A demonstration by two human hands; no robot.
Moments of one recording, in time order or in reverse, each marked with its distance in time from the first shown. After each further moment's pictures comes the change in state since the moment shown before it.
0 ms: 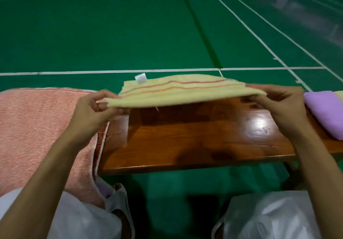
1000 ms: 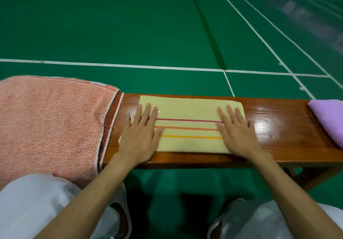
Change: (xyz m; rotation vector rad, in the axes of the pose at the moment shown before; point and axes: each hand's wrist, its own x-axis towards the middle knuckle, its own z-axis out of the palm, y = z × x) left_hand -0.004 -0.096 0.080 1.152 -0.165 0.122; right_hand -0.025 0.090 0.076 -1.124 -0.476 0.108
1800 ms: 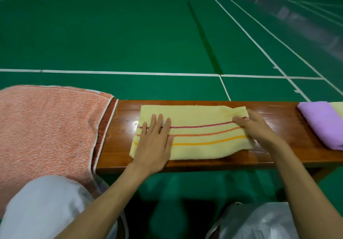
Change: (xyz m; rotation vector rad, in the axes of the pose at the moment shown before) left_hand -0.007 0.057 -0.001 -0.207 0.031 0.070; right_hand -0.009 0.035 -0.068 1.065 0.000 0.363
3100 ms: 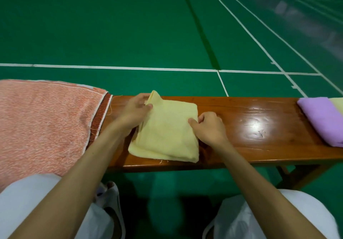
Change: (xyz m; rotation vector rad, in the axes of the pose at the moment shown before) left_hand 0.065 -0.026 -0.060 -0.924 -0.018 -0.458; right_hand -0.010 -0.025 0.118 -0.494 0.124 -0.071
